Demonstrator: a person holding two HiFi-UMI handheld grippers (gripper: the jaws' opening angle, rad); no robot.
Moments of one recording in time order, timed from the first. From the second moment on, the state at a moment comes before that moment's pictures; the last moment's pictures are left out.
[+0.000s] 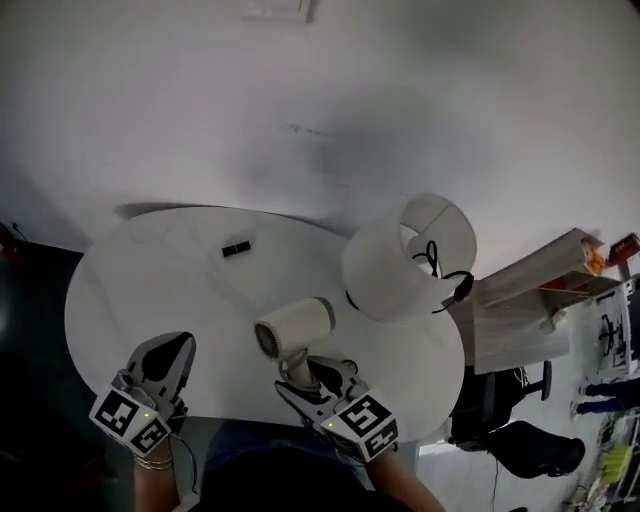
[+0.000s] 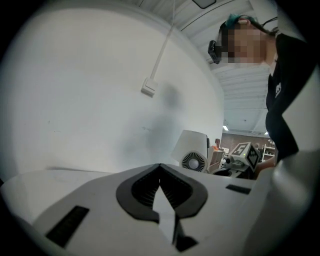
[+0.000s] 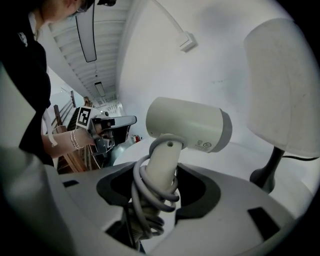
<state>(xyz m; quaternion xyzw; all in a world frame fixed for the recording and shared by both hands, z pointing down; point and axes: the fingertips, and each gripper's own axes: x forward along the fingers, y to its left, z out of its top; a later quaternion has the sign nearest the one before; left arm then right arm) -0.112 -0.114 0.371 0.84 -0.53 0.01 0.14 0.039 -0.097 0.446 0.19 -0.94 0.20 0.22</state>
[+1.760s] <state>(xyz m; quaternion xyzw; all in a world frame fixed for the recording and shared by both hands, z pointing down) -0.132 -0.185 0.512 0.85 -0.44 0.07 0.27 0.024 -0.174 0.613 0.31 -0.83 0.28 0.37</state>
